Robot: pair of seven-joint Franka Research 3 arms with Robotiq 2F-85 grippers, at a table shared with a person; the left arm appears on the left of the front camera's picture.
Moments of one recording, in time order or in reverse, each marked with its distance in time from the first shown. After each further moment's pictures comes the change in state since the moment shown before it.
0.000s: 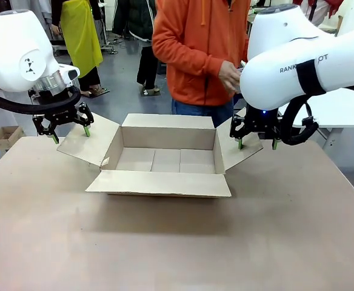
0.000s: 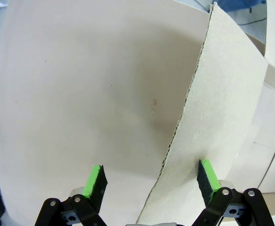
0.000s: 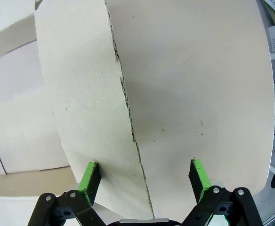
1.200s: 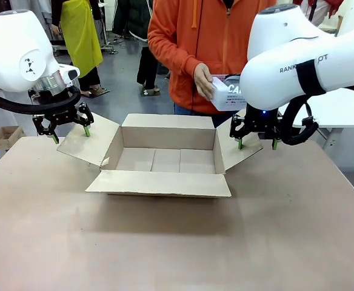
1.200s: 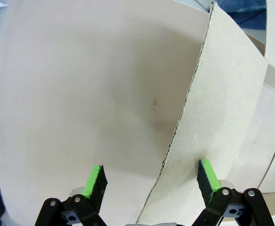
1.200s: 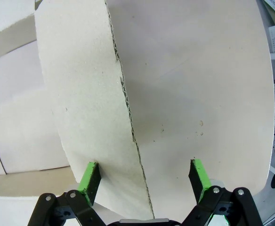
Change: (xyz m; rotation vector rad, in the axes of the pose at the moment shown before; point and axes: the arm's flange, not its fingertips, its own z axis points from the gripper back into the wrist) left arm 0.000 0.000 0.000 0.000 0.000 0.000; right arm 0.000 0.000 0.000 0.000 0.000 0.000
